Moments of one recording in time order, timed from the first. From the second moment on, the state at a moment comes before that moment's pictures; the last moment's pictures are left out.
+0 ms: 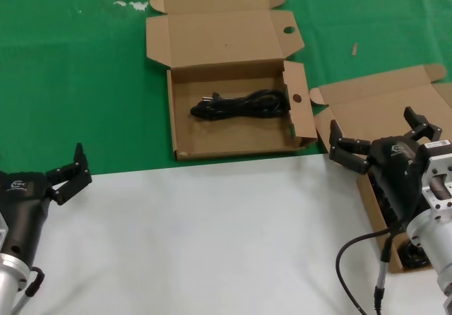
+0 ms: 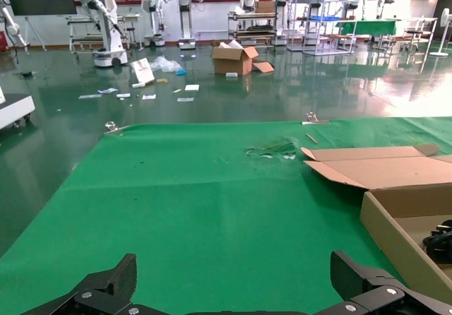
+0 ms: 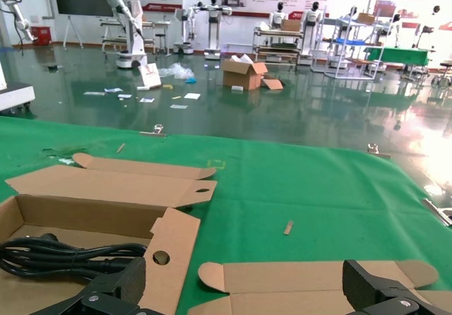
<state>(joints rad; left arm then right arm) 0.00 -0.30 1.60 -1.60 -1.80 0.00 0.00 0.04 0.30 -1.61 1.56 1.79 -0.04 -0.01</state>
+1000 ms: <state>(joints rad) 0.00 -0.30 1.60 -1.60 -1.80 0.00 0.00 0.04 0.30 -1.61 1.56 1.79 -0.04 -0.01</state>
